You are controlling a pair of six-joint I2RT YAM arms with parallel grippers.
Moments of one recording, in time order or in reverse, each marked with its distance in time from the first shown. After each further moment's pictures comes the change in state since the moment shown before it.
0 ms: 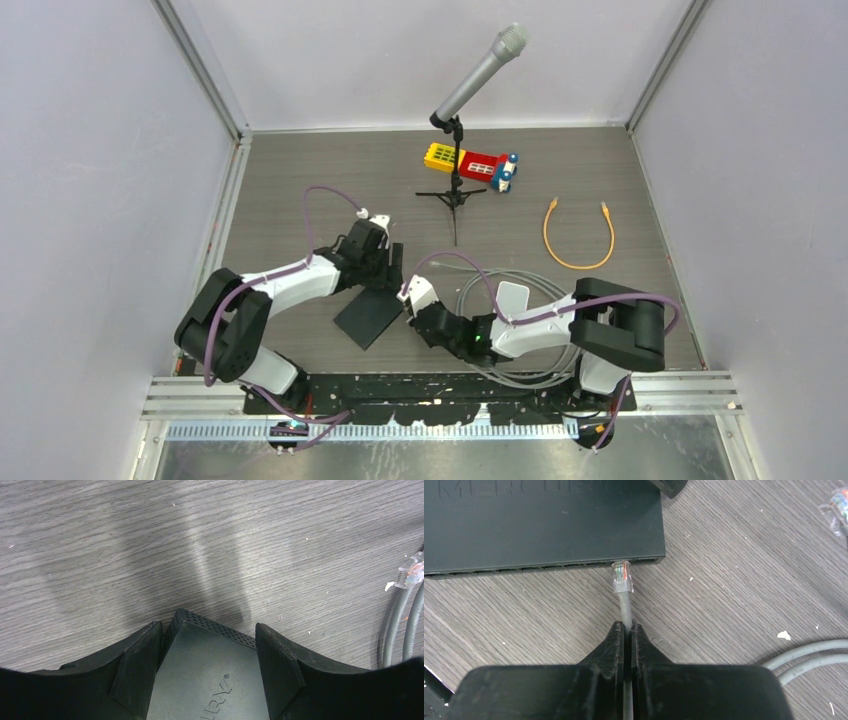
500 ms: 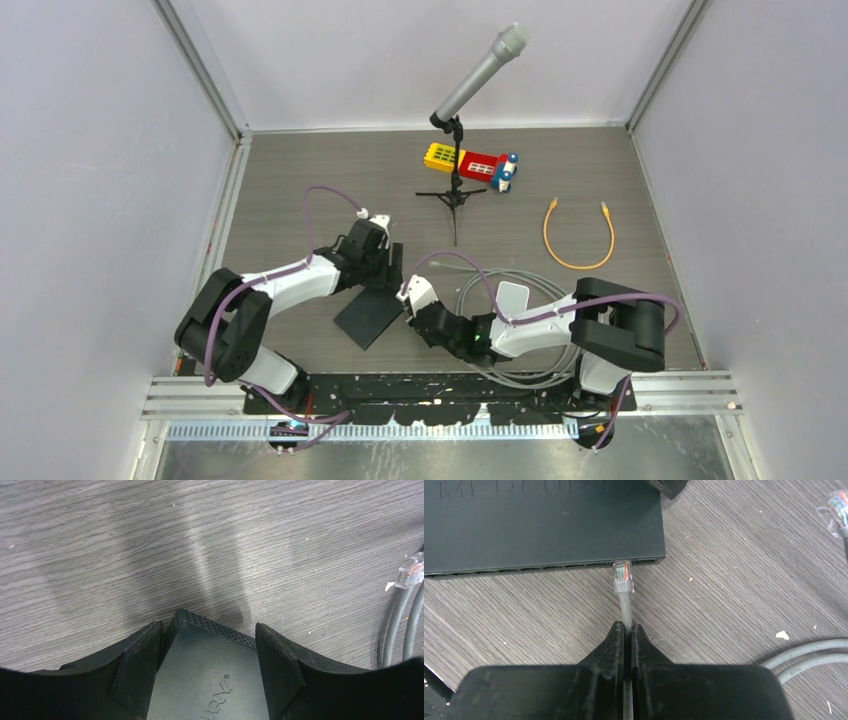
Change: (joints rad) left arm 0.000 0.001 0.000 0.001 0.000 0.000; right arm 0.000 -0.012 0.007 -0.017 0.000 -0.002
